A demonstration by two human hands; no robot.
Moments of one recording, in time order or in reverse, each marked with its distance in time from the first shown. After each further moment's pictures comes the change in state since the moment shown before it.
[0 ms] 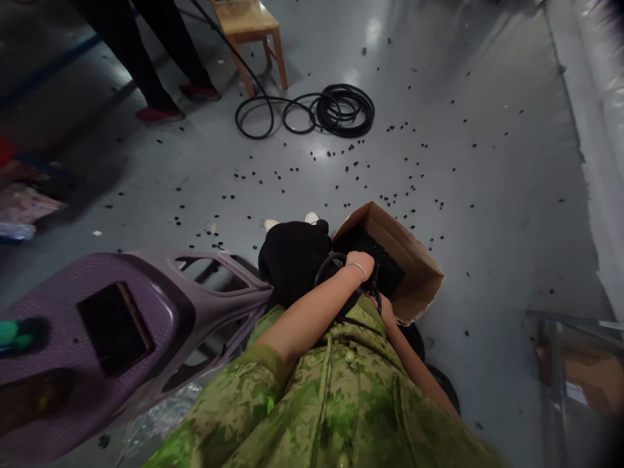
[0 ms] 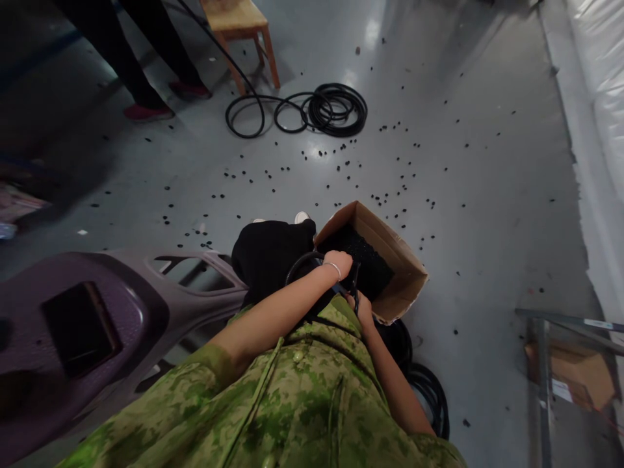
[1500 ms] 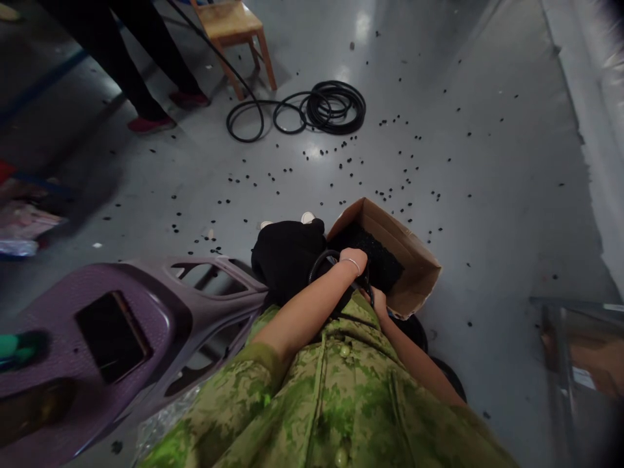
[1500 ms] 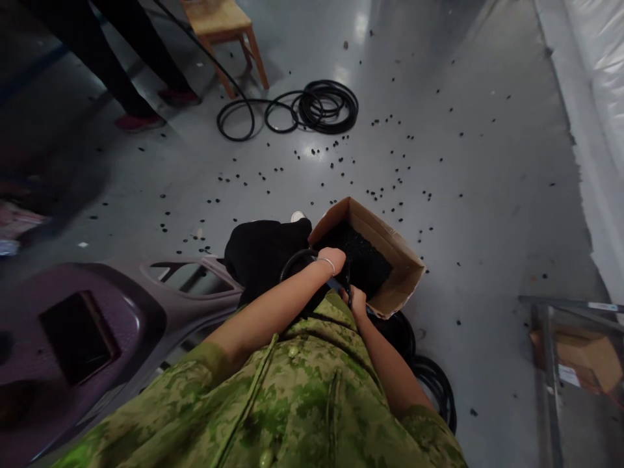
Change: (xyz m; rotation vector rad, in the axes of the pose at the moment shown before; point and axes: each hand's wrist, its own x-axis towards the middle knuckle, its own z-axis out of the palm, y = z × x) left_hand 0.006 -0.001 0.001 0.058 -0.105 -0.014; right_hand 0.004 -0.009 0.011 -0.108 0.070 -0.034
